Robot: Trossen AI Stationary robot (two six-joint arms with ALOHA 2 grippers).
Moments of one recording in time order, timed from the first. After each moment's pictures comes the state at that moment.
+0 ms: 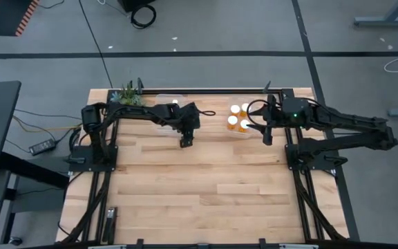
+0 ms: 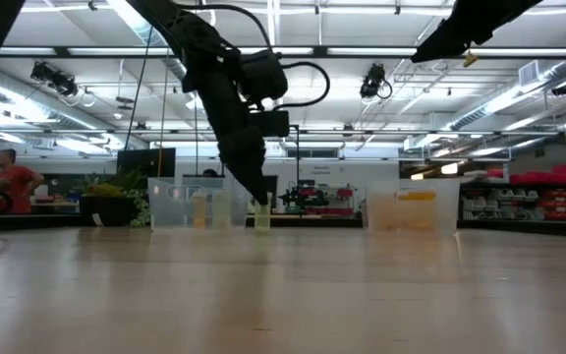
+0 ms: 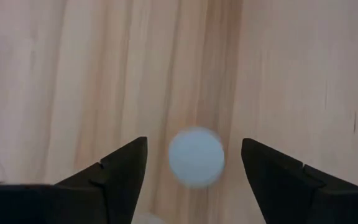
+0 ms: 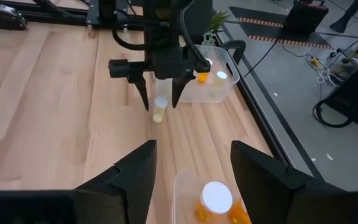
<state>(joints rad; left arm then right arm) 0.30 1.86 1.21 -0.43 0.03 0.21 -0.17 0.74 0.81 -0.53 0.11 -0.16</state>
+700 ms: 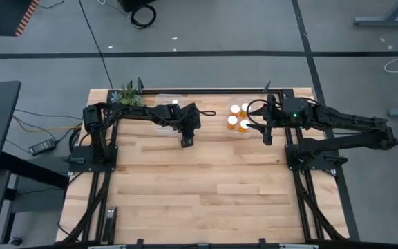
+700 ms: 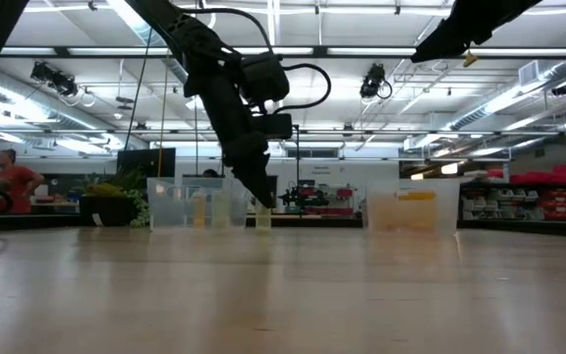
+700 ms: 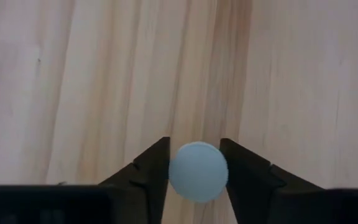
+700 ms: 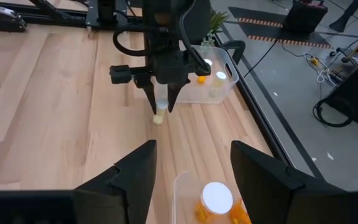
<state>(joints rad) 0.30 1.87 1.20 -0.39 0.02 0.19 -0.17 0.75 0.81 -0.53 0.11 -0.15</state>
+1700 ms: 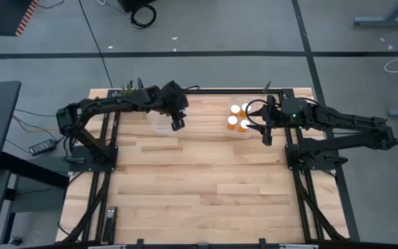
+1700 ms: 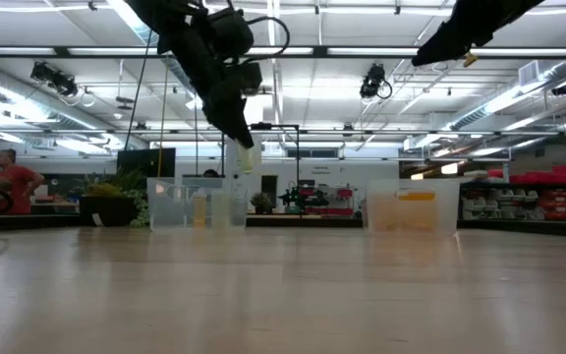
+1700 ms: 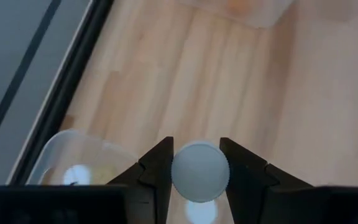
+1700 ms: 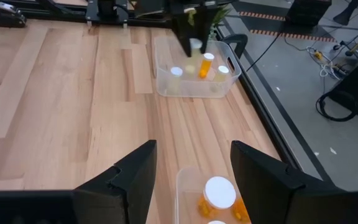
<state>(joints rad) 0.44 1.59 1.20 -0.52 -0.01 0.19 -0.17 0.75 0.81 -0.54 0.11 -0.14</state>
